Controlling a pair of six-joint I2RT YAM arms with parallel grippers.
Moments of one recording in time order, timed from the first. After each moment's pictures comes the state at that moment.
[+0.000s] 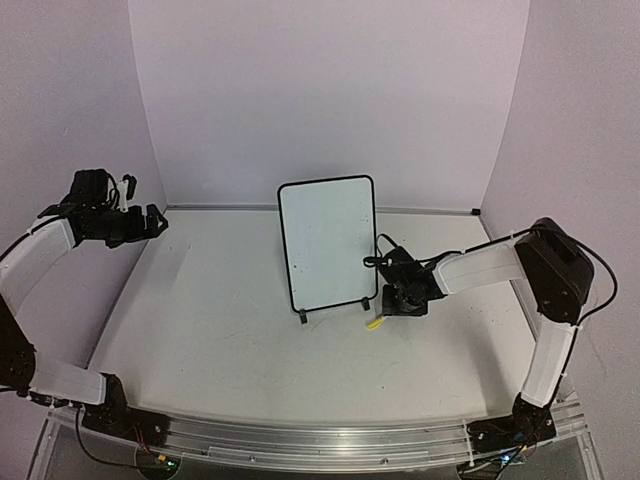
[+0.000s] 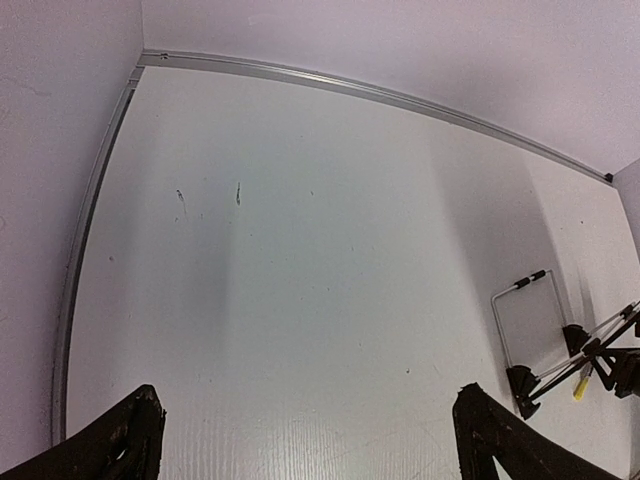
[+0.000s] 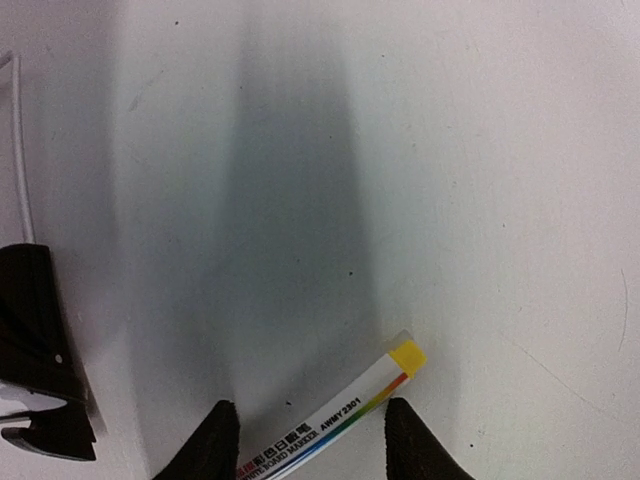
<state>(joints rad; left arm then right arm) 0.03 1.21 1.06 -0.53 0.26 -0.16 0.69 1.90 1.06 -0.30 0.38 0.67</state>
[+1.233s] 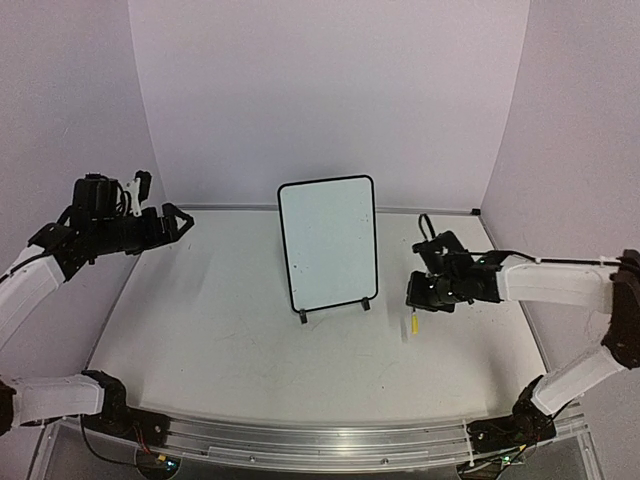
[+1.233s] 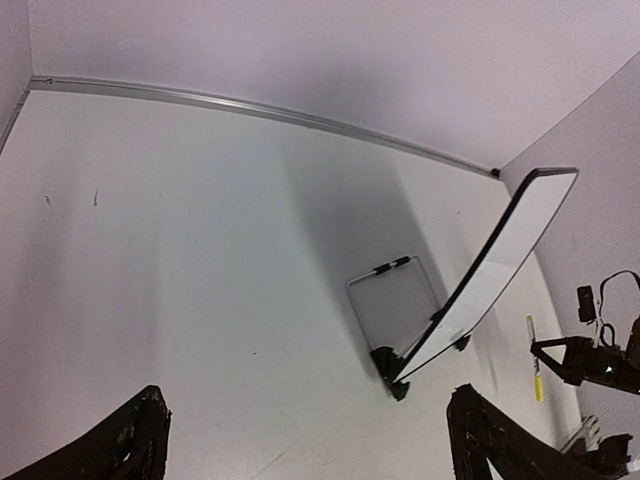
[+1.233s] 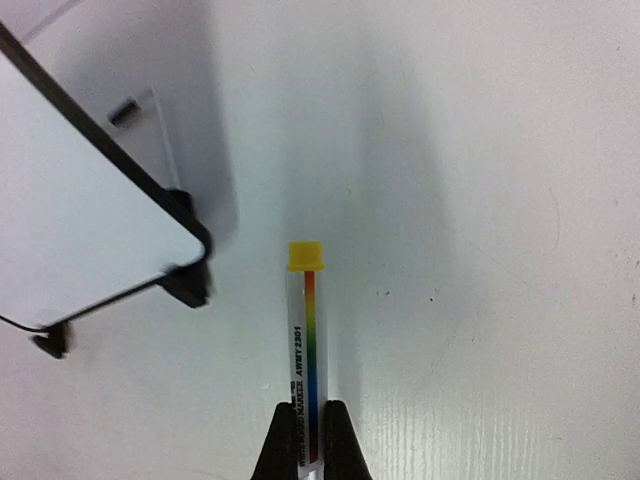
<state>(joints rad) -0.29 0.97 0.96 -0.48 0.22 -0.43 0.68 1.44 0.87 -0.39 0.21 0.75</state>
